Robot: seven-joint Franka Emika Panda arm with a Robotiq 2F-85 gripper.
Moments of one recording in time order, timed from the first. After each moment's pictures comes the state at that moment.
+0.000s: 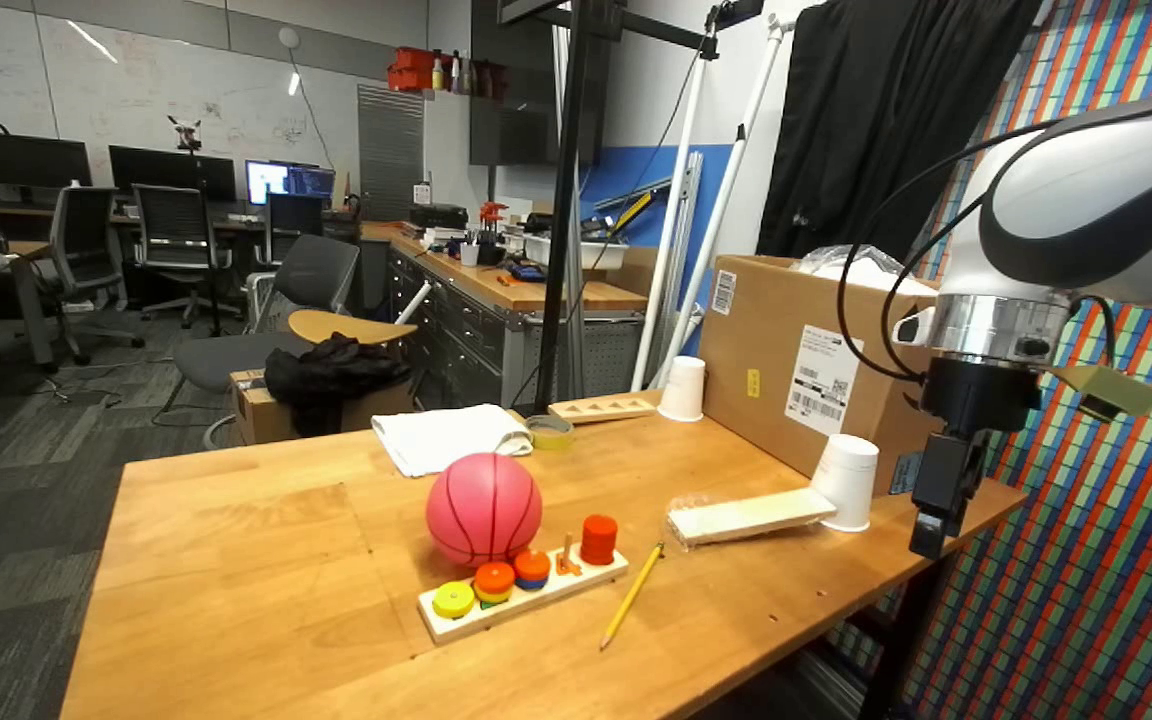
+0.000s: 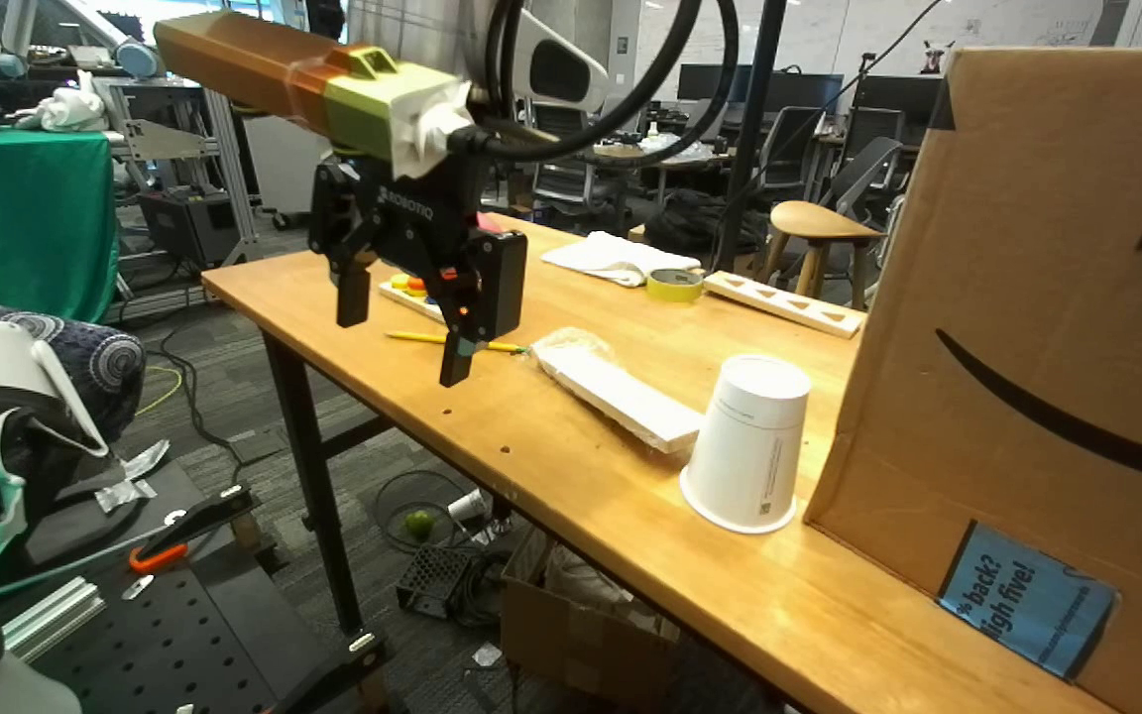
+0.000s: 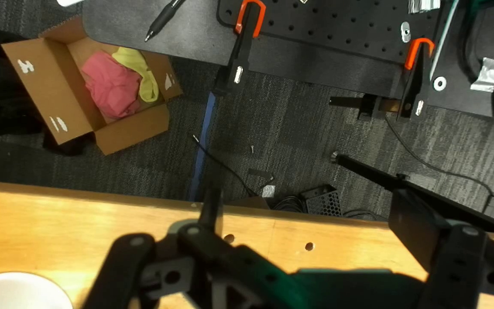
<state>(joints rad) -0.05 -0.64 -0.29 -2.76 -0.09 1.99 -0.46</state>
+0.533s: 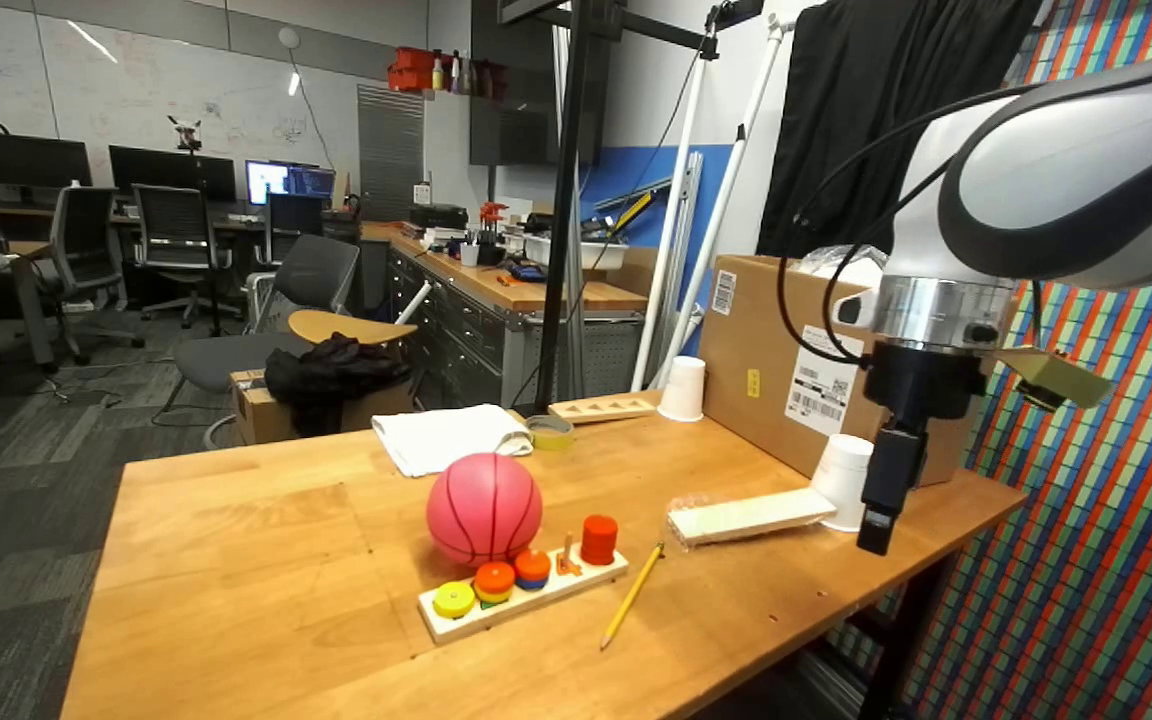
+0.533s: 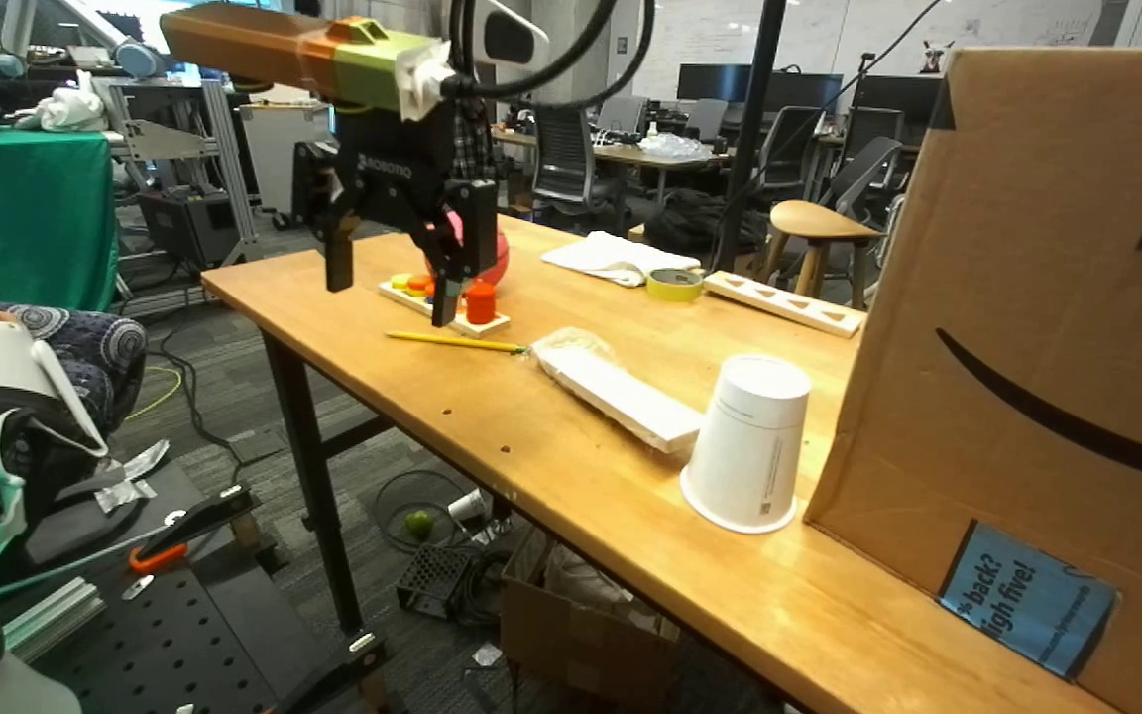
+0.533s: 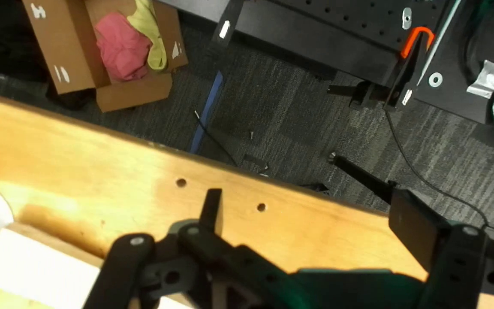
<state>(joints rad) 0.03 -0.64 -0.16 -2.75 -0.05 2.03 -0.45</state>
